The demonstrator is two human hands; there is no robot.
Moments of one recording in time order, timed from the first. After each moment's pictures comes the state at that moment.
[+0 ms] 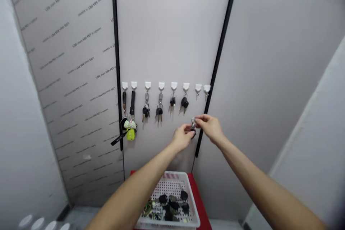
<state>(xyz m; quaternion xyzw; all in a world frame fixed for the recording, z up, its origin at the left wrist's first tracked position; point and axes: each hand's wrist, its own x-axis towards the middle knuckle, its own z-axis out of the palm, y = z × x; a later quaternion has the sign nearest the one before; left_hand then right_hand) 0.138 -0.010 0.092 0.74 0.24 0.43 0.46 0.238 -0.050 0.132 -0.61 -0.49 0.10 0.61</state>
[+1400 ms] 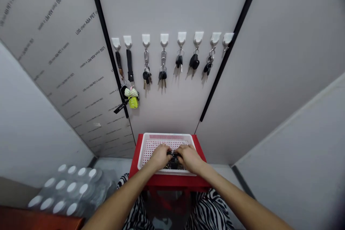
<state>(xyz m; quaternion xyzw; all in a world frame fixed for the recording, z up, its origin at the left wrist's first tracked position) 0.037 -0.033 -0.085 0.89 0.37 0.12 0.24 0.162 -0.097 -0.056 -0.67 -0.74 0.05 0.04</state>
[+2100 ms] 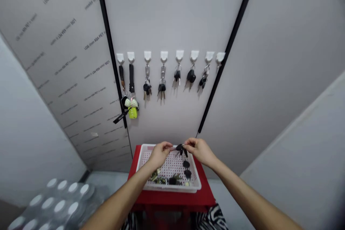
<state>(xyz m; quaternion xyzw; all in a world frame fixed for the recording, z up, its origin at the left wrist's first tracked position) 0.053 -0.013 -0.056 0.72 0.35 0.32 0.51 0.194 -0.084 0.000 -0.69 -0.60 0.21 0.35</state>
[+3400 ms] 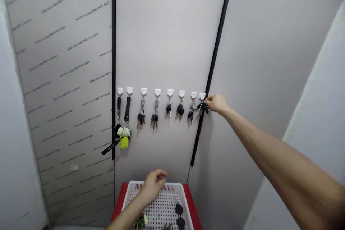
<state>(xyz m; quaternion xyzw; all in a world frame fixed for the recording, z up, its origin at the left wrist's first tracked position) 0.063 -0.016 -0.016 0.73 0.34 0.32 0.50 0.296 -0.025 0.237 -0.79 -0.47 -0.15 0.37</state>
